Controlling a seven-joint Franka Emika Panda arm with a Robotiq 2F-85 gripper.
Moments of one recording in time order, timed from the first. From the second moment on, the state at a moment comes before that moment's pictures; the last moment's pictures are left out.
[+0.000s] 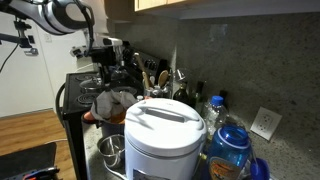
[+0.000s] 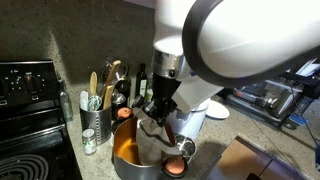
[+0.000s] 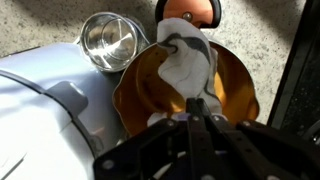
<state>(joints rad) 0.18 -0.28 0.20 -2.36 -0.12 2.13 0.38</state>
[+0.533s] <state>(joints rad) 0.18 -0.17 0.20 -2.56 -0.03 2.42 0.38</state>
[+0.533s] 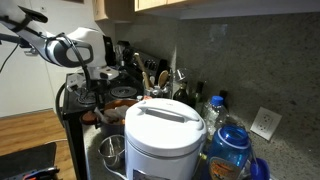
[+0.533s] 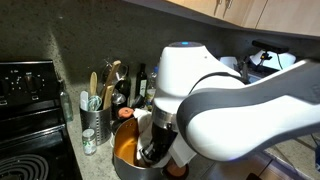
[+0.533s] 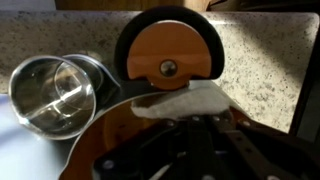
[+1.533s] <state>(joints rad) 0.12 -0.03 0.18 -2.52 -0.36 2.66 0.82</state>
